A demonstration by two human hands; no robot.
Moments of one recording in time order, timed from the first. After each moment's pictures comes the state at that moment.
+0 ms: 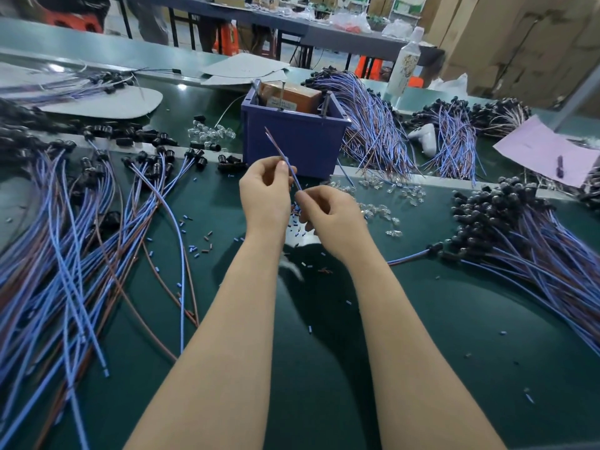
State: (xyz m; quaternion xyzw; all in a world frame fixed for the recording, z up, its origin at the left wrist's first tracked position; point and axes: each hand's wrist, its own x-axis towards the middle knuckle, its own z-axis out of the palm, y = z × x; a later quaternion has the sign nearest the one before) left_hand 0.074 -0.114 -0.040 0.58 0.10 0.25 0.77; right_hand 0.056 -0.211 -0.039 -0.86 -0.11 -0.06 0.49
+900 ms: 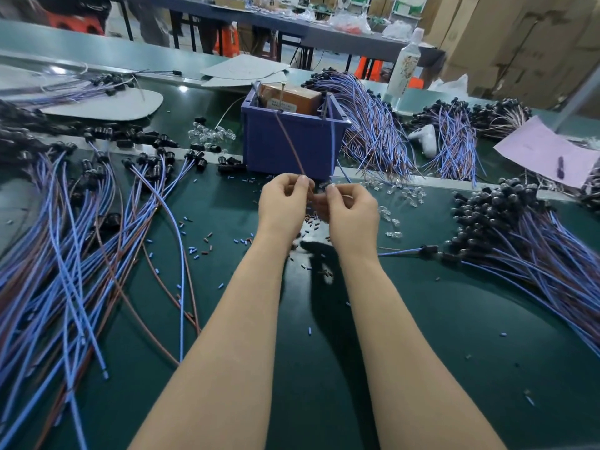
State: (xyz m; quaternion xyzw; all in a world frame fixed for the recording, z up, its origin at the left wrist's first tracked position) left_hand 0.072 -0.124 -0.048 0.68 0.07 0.15 0.71; right_hand 0.068 -0.209 -0.053 -0.75 0.03 -0.18 0.64
